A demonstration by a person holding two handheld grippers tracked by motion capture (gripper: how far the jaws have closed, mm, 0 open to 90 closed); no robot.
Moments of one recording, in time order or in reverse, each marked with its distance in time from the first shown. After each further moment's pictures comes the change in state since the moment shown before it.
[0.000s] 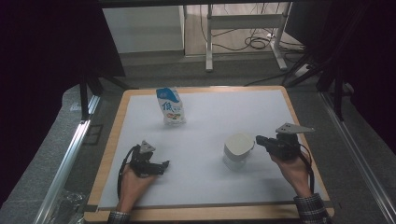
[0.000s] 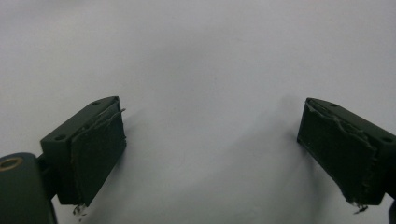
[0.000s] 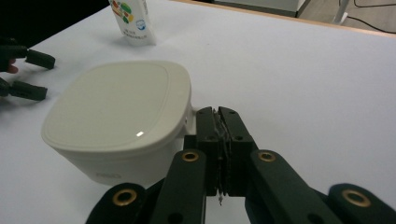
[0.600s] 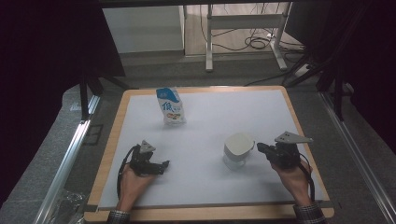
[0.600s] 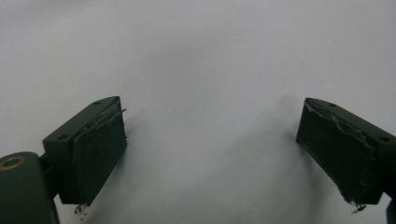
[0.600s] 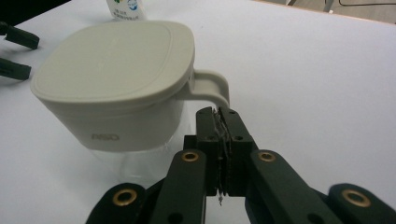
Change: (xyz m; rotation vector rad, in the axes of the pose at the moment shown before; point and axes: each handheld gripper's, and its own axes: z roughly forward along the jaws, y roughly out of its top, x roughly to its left) left arm 0.000 0.001 -0.001 0.000 -0.002 0.001; right arm 0.010 -0.023 -0.003 0.014 -0.055 -0.022
